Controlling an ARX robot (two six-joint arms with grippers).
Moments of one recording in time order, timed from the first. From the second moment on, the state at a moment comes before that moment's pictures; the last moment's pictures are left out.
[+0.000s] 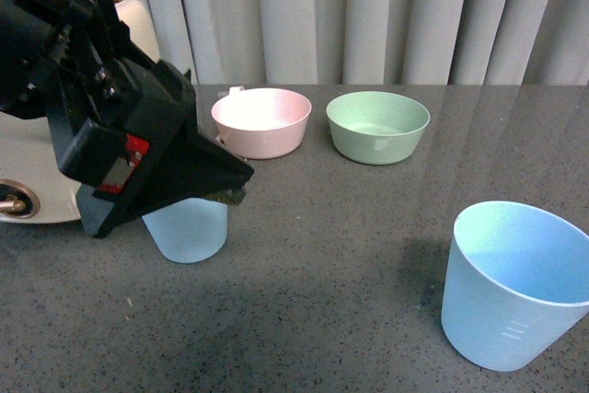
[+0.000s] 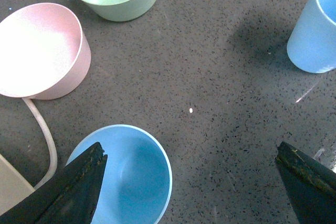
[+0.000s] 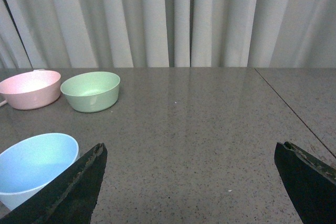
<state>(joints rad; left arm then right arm) -0.30 1.47 1.02 -0.36 0.39 0.59 0.00 0.00 0.01 0.00 0.00 0.01</state>
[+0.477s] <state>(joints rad) -0.30 1.57 1.02 -0.34 0.31 0.70 0.00 0.00 0.01 0.00 0.00 0.01</state>
